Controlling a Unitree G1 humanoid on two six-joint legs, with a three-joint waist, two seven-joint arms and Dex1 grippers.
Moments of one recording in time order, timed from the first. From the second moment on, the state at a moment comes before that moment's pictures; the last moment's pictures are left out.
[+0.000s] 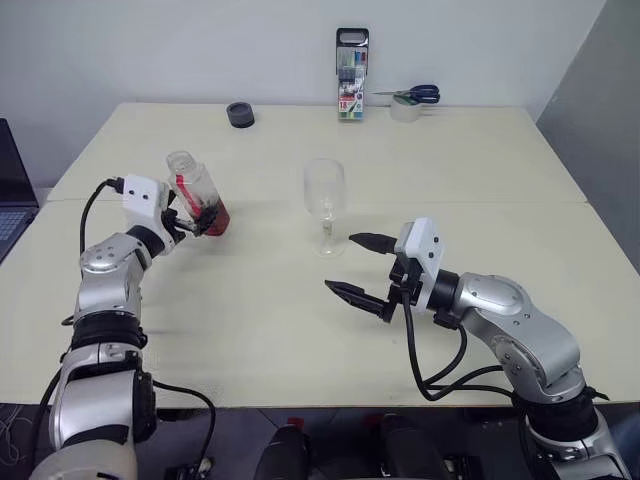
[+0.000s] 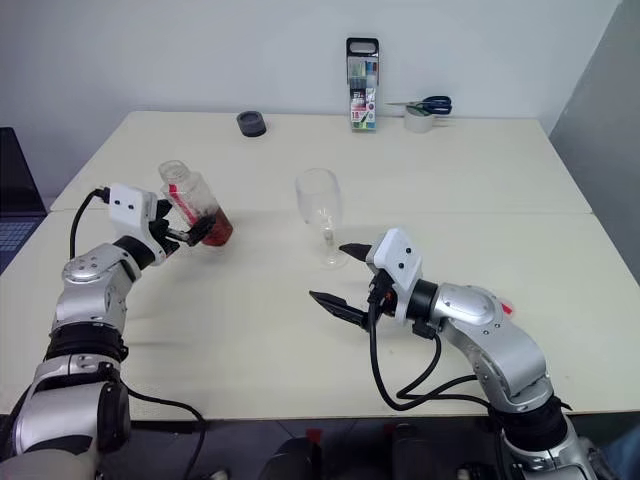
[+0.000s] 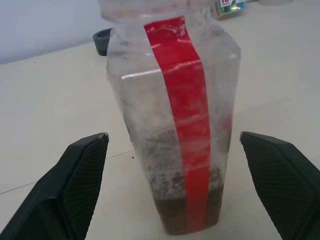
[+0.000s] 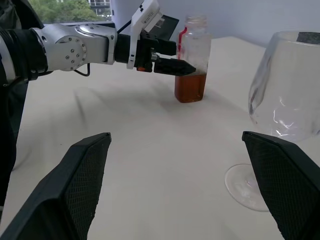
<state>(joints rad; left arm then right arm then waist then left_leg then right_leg) -0.73 0.64 0.23 0.81 -0.18 -0.03 -0.65 -0.37 -0.39 0.20 -0.55 0.41 0.65 0.65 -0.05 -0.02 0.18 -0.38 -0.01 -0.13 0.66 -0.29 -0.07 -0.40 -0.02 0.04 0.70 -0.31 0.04</state>
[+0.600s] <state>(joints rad) -0.79 0.60 0.20 0.89 -0.16 -0.07 -0.65 -0.38 -0.43 0.18 -0.55 0.36 0.63 0.59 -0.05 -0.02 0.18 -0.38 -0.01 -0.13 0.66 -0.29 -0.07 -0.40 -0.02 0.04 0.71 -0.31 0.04</state>
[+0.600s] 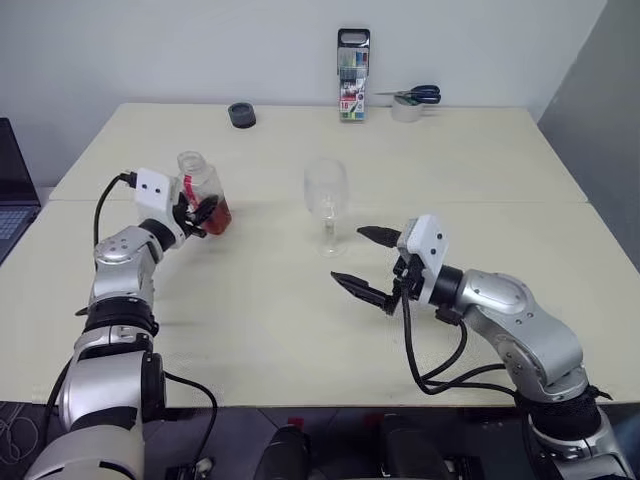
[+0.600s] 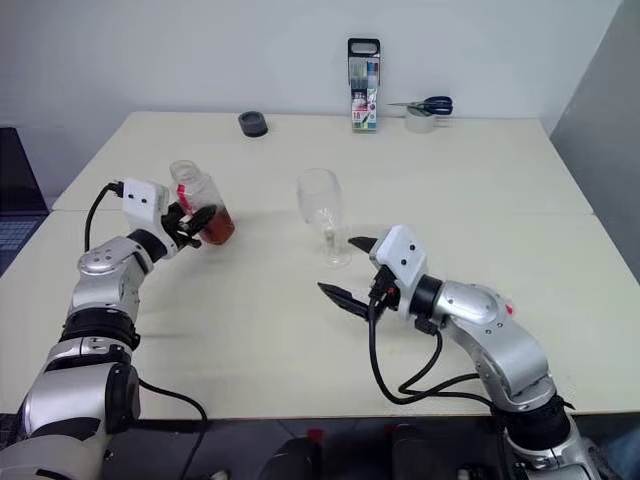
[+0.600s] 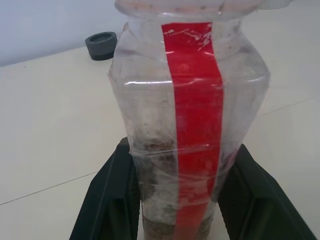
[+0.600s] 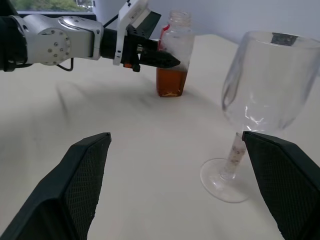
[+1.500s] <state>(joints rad) -0.93 0.61 -0.14 0.61 0.29 -0.41 -0.45 -0.38 -0.41 0.06 -0.61 0.38 0.67 0.44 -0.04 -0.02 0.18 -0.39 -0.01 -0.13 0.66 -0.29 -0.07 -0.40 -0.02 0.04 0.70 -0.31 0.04</state>
